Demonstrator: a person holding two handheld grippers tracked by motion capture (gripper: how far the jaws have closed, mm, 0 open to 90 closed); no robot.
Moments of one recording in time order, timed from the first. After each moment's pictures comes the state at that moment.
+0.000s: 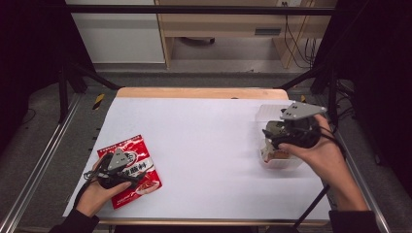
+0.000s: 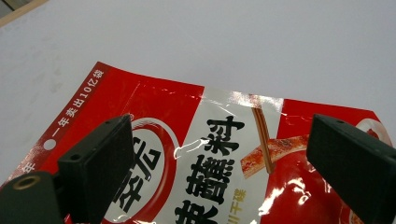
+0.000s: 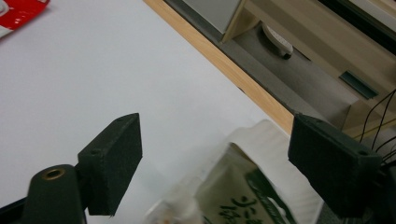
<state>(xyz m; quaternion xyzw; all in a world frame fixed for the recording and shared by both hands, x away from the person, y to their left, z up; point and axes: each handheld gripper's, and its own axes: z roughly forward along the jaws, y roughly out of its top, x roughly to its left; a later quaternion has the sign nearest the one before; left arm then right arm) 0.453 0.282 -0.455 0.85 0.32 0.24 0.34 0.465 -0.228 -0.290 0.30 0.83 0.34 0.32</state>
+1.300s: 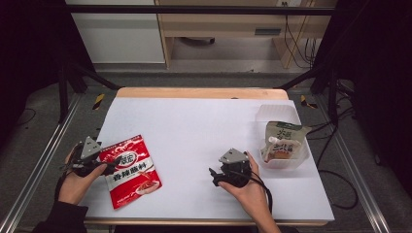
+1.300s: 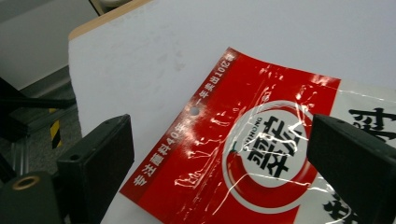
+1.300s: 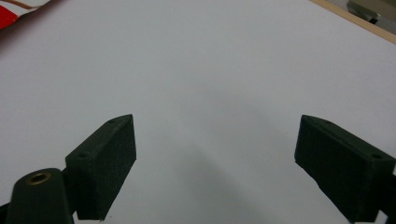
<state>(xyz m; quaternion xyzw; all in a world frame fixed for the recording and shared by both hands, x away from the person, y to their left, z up) 0.476 0.356 -0.446 0.79 0.40 0.31 0.34 0.449 -0.103 -0.452 0.35 0.82 0.37 0.26</state>
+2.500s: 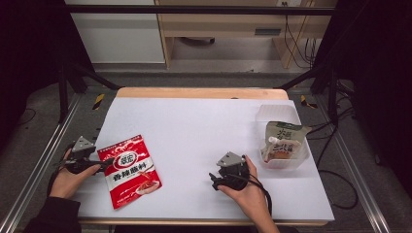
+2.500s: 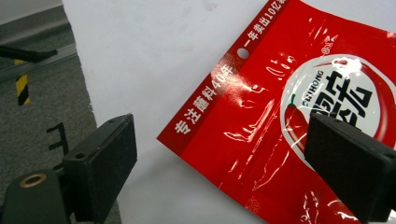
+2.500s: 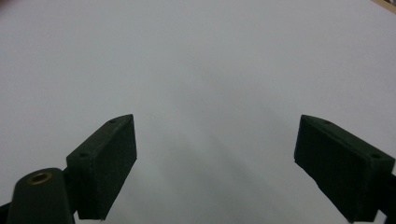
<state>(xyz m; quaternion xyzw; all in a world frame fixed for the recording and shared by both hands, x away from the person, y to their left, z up) 0.498 0.394 -0.472 0.80 0.45 0.23 0.33 0.447 -0.099 -0.461 0.34 0.84 0.34 0.24</state>
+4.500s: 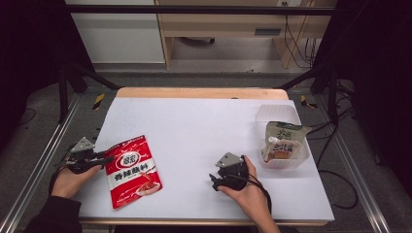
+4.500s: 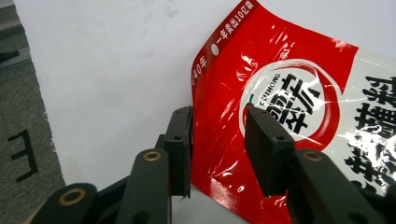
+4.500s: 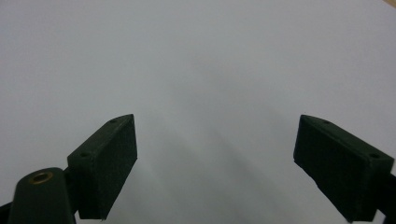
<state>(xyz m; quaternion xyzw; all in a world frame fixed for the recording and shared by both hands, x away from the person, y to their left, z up) 0.492 0.387 -0.465 0.81 0.43 0.19 0.36 0.448 -0.098 -0.464 0.33 0.85 0.32 0.25</state>
